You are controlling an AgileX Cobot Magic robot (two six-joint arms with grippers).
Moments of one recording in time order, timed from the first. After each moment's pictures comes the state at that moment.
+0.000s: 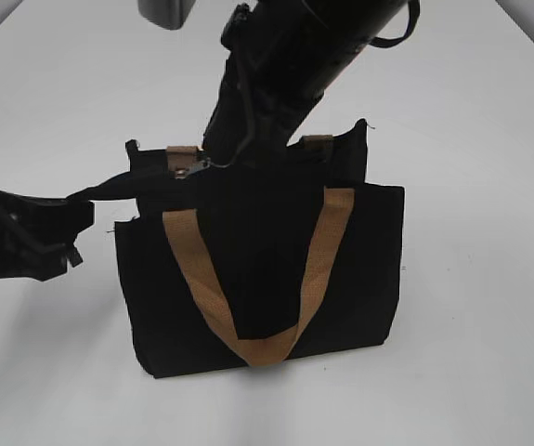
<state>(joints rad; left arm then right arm) -0.34 1.27 -0.34 0.57 -0.47 -0.47 0.65 1.72 -1.50 0.42 0.91 -0.94</state>
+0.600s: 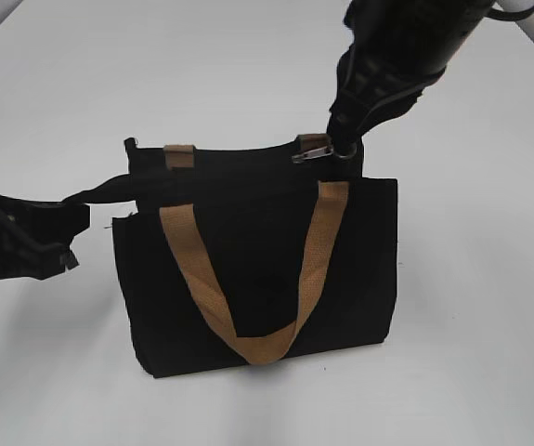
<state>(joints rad) -0.34 1.27 -0.34 0.55 -0.44 -0.47 0.52 1.67 -1.50 0.20 1.11 -0.53</state>
